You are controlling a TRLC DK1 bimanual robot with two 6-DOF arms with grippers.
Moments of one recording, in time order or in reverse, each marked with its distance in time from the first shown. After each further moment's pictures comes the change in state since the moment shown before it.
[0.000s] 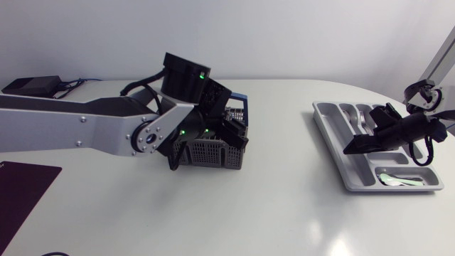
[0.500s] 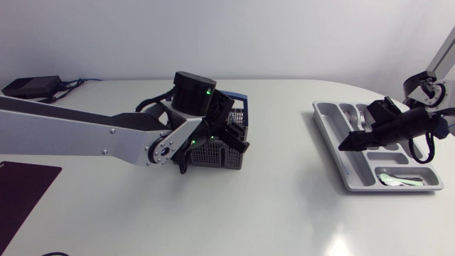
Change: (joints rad) left arm -0.008 0.087 -0.027 0.159 -0.070 0.034; right arm 0.048 -0.088 -0.036 0.003 0.000 0.000
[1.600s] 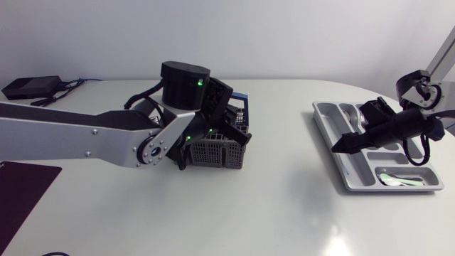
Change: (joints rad) left arm -0.008 -0.071 -0.022 0.060 0.000 0.000; right arm 0.060 -0.057 -0.056 0.021 0.000 0.004
